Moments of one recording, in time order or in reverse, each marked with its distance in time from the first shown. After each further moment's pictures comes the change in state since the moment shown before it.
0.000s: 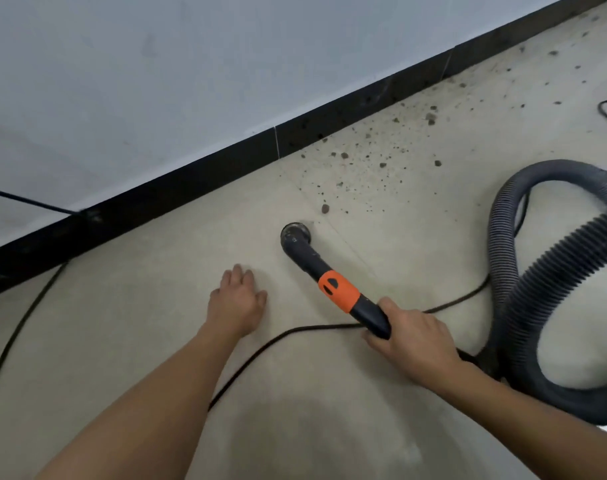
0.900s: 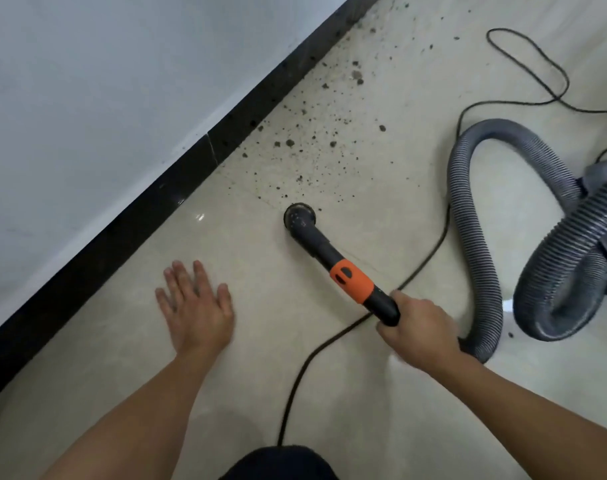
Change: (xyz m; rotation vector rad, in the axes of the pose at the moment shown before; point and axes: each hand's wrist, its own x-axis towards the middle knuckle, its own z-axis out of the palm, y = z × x) left_hand 0.108 -0.062 -0.009 0.049 0.166 0.093; right_hand 0.026 -0.063 -0.001 0.113 0.058 0.535
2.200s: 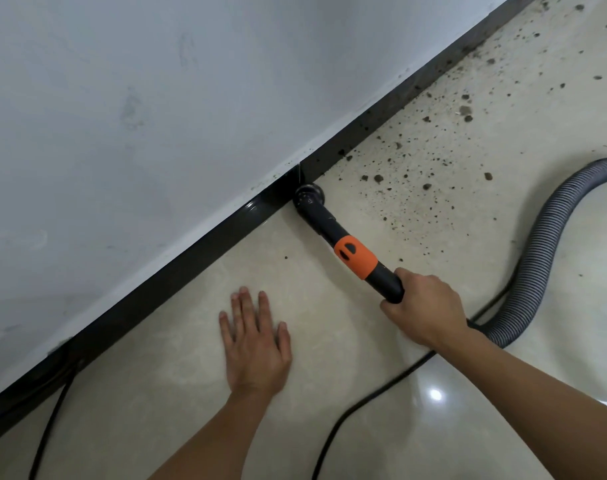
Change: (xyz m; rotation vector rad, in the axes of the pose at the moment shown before) left_hand 0.004 -0.003 0.004 0.012 0.057 0.003; right_hand 0.133 -0.110 -0.020 -0.037 -0.047 -0.267
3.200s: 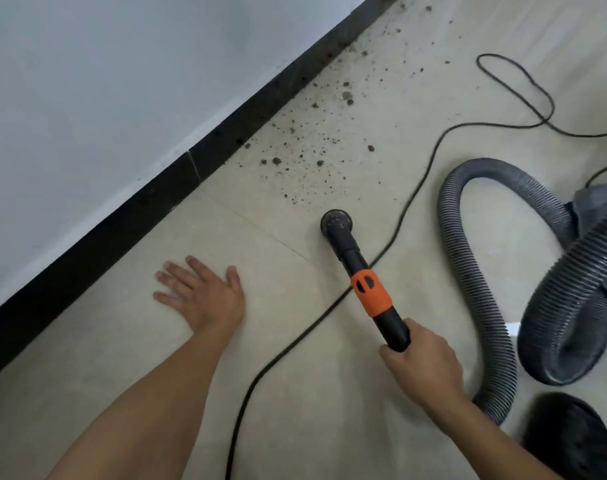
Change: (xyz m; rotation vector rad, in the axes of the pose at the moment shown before) left_hand 0.035 0.086 -0.011 -0.032 -0.162 -0.255; right_hand -0.164 0.093 0.025 0.290 0.106 0.519
